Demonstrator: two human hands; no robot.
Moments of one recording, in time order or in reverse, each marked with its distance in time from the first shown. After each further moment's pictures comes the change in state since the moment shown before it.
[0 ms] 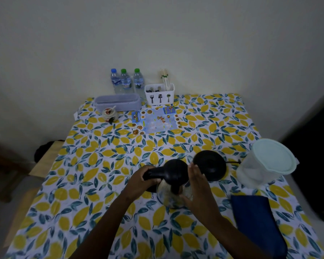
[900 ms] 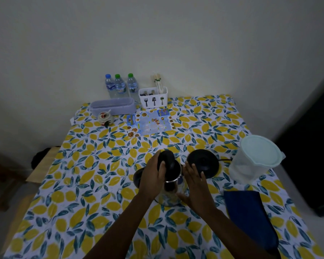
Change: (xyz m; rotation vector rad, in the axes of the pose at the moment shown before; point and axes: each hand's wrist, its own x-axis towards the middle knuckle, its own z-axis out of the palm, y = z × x) left_hand 0.002 0.054 0.064 0.192 0.275 0.168; right_hand -0.005 0.020 -0.005 -0.206 -0.060 0.019
